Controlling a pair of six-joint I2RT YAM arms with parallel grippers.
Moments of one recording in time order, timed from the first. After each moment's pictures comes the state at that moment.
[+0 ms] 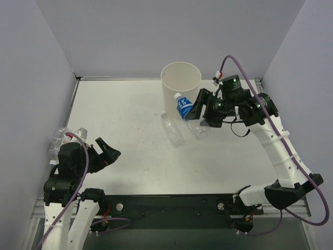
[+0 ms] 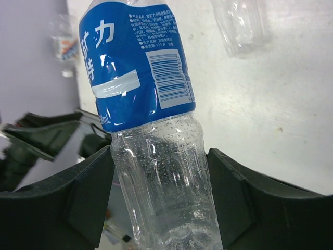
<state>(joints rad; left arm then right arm) -0.09 0.45 0.83 -1.02 0.22 -0.66 0.55 1.32 1.64 -1.14 -0.21 0.72</state>
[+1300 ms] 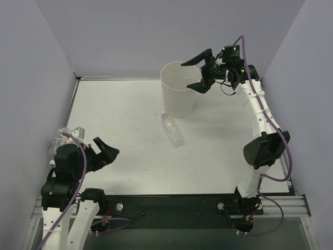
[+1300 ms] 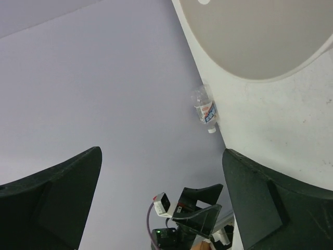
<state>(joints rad) -0.09 0.43 0.87 -1.00 0.20 -0.64 0.23 1.85 2.03 -0.76 -0.61 1.34</state>
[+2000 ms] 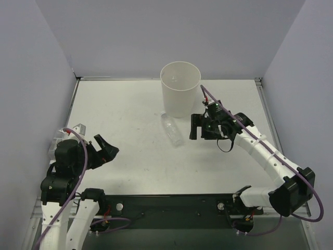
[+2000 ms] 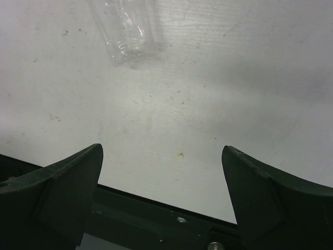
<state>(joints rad) -0.09 0.48 0.90 -1.02 0.19 -0.60 0.51 1.27 1.18 -0.86 -0.04 0.47</state>
